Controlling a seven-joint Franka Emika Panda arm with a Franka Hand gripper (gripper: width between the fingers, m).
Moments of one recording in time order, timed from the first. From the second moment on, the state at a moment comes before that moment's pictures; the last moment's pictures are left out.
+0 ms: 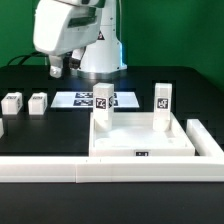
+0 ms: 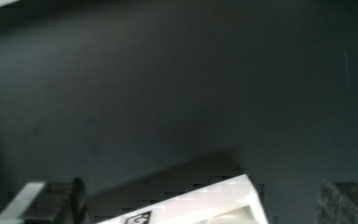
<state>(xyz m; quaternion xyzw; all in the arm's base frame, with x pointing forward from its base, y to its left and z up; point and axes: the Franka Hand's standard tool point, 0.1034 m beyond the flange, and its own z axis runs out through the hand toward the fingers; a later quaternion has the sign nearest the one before) 0.488 -0.078 0.116 0.83 0.55 -0.07 0.07</state>
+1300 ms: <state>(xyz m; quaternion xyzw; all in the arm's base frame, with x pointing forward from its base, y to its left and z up) 0.453 -0.117 0.093 0.99 0.10 -0.06 0.06</state>
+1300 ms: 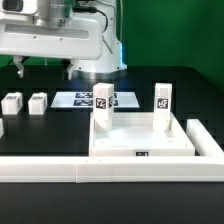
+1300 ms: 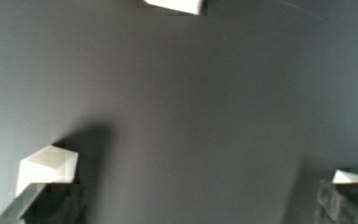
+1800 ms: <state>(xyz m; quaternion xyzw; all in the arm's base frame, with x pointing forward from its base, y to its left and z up) 0.432 -0.128 0.084 0.99 0.09 -0.07 0.02</state>
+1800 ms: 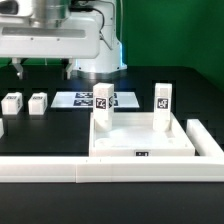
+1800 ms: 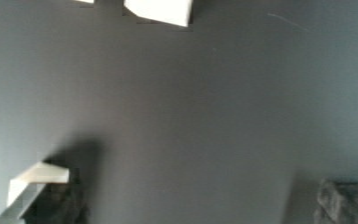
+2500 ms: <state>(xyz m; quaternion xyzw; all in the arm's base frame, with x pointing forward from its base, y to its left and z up) 0.406 -0.128 0.068 0.99 0.07 -0.11 0.00</state>
